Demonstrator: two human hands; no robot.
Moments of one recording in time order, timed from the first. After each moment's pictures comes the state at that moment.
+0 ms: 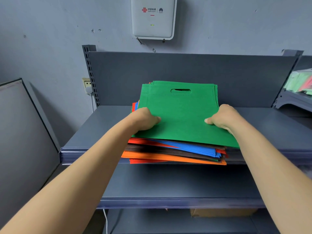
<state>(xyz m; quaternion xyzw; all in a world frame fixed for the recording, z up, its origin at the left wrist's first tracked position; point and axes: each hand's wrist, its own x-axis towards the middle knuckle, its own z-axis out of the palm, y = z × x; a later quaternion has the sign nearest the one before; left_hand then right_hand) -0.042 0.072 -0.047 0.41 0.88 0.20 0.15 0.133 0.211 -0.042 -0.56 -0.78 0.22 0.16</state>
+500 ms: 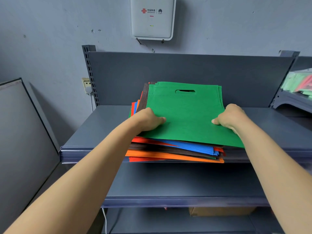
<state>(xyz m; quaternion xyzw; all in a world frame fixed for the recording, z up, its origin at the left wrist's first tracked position) -0.030 0.074 -0.048 0.41 0.87 0.23 0.17 0.149 0.213 -0.040 -0.58 -0.76 0.22 0.18</state>
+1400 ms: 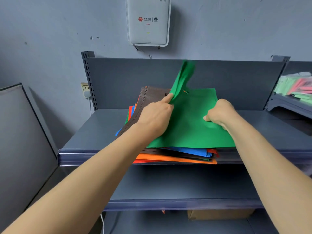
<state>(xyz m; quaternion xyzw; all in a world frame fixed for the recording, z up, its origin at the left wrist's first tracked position) 0.011 0.072 -0.029 0.59 0.79 0.09 -0.15 0.144 0.203 -0.022 -0.55 -0.77 0.23 0.23</state>
